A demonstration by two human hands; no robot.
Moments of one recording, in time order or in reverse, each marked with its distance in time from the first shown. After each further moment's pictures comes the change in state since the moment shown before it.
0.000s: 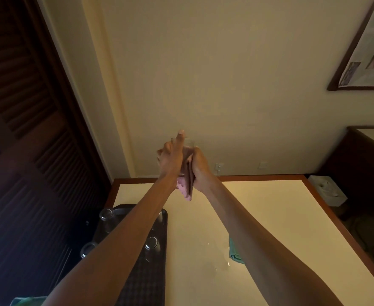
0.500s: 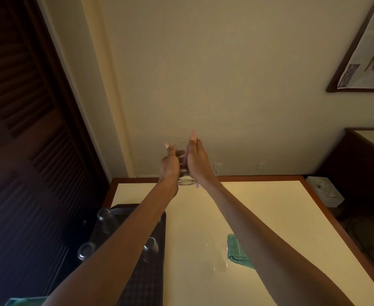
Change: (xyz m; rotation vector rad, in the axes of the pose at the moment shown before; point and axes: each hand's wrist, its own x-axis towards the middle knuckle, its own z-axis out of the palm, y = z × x) left_hand 0.000 -0.013 -0.001 -0.192 -0.072 -0.187; right_hand 0.003 -0.004 0.001 -0.467 0.119 -0.523
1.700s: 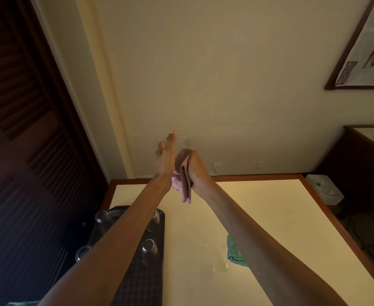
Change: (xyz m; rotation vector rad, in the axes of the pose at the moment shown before) left_hand 0.007 0.011 0.000 0.007 -0.055 0.177; right_hand -0.009 0.002 0.002 0.364 -0.121 0.409
